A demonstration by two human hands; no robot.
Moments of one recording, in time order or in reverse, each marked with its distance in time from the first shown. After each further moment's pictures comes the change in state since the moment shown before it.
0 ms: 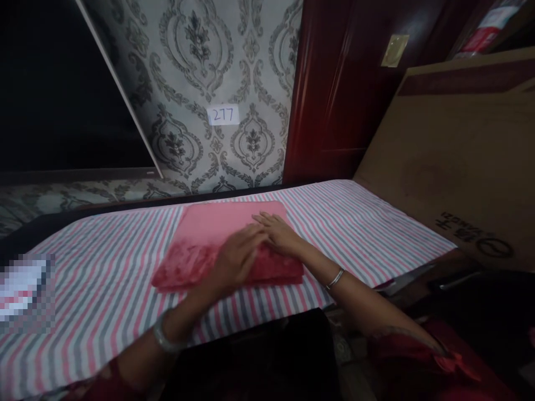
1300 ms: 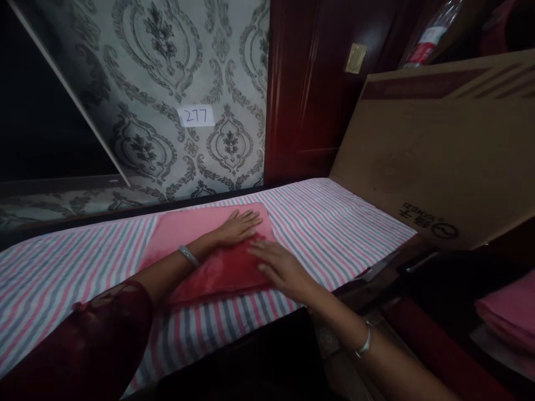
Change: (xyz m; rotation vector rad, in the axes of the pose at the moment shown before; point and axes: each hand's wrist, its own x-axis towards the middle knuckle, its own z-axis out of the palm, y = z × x) left_hand 0.082 -0.117 0.052 0.105 -0.744 -0.023; right_hand -0.083 -0.065 -0.020 0.289 0.233 0.113
